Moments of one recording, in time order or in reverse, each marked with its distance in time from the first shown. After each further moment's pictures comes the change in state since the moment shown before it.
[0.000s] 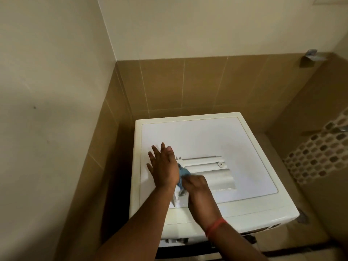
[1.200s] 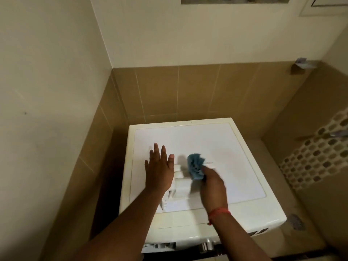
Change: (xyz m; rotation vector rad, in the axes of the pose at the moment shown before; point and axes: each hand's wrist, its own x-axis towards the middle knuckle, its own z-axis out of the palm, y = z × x) left_hand -0.008 0.019 -0.003 0.367 -0.131 0.270; right_hand 0.014 0.041 -0.050 0.226 0.175 0.452
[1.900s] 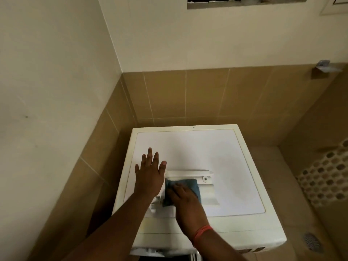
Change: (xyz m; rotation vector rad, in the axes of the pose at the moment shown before) left_hand 0.001 0.005 0.001 0.164 -0.010 -0.086; right_hand -0.012 0.025 0.018 -0.147 -0.302 -0.601
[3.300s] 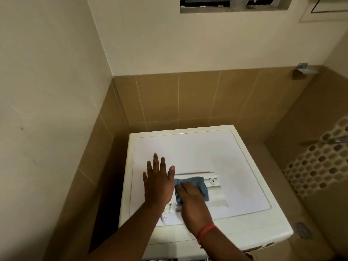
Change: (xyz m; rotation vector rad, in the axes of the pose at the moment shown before) left_hand 0.004 -0.008 0.004 -0.051 -0.003 0.046; right_hand 0.024 -0.011 0.028 0.144 -0.004 0.396
